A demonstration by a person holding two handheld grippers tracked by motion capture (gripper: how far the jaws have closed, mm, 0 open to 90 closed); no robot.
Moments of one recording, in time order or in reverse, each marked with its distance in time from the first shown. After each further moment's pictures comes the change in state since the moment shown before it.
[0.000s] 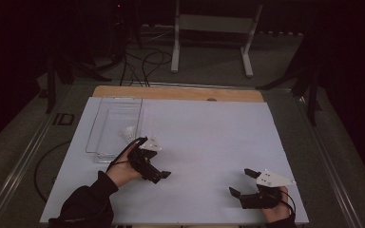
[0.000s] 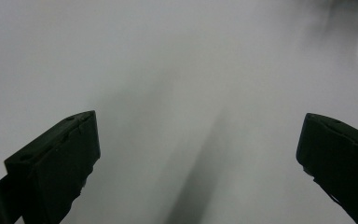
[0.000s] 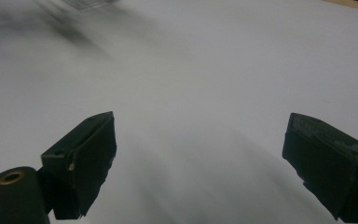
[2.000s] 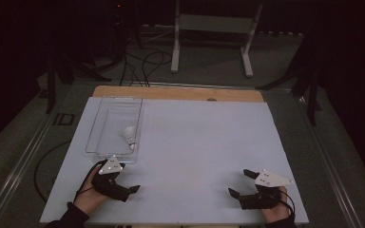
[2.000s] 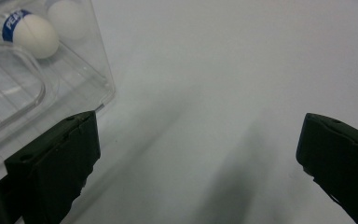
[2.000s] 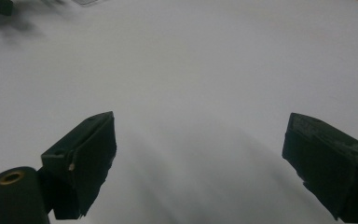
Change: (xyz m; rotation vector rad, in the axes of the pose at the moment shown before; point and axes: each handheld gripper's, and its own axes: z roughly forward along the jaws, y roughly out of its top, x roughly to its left) left arm -0.001 -0.118 -0.037 -0.109 0.138 -0.173; right arm 0.001 0.000 0.002 0.017 0.013 0.002
